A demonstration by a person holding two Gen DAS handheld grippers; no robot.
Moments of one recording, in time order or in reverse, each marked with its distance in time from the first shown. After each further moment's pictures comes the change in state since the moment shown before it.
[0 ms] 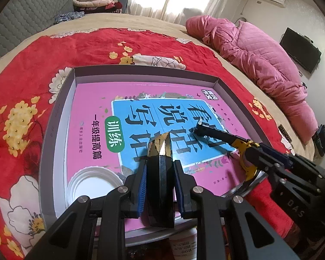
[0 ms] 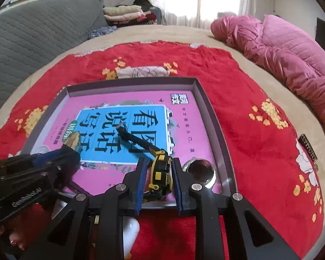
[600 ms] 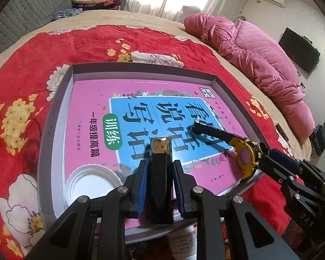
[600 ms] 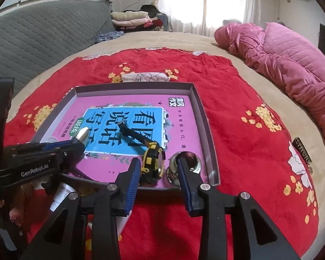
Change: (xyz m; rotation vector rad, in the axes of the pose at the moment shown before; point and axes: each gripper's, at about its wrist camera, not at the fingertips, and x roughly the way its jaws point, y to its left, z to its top) left arm -0.001 0.000 -0.001 -0.003 0.020 -0.024; right arm -0.025 -0.016 -0.015 -0.019 -0.028 0.010
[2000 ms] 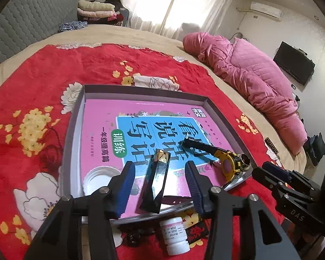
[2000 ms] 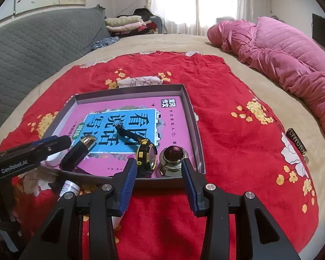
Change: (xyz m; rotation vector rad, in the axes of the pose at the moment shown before) left arm -0.050 0.000 -0.005 -0.028 -0.126 -0.018; right arm -0.024 -0.014 -0.005 0.061 -0.023 0.027
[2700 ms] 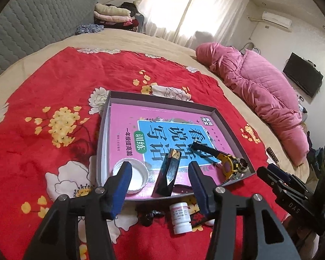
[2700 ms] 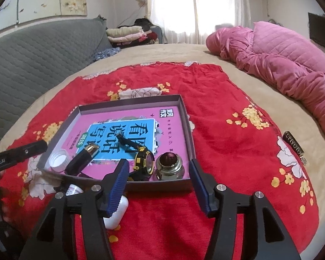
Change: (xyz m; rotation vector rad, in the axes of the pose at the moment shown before) left arm -0.048 0.009 -0.005 -0.067 -0.039 0.066; right arm -0.020 -0.014 -0.003 0.031 -0.072 0.028
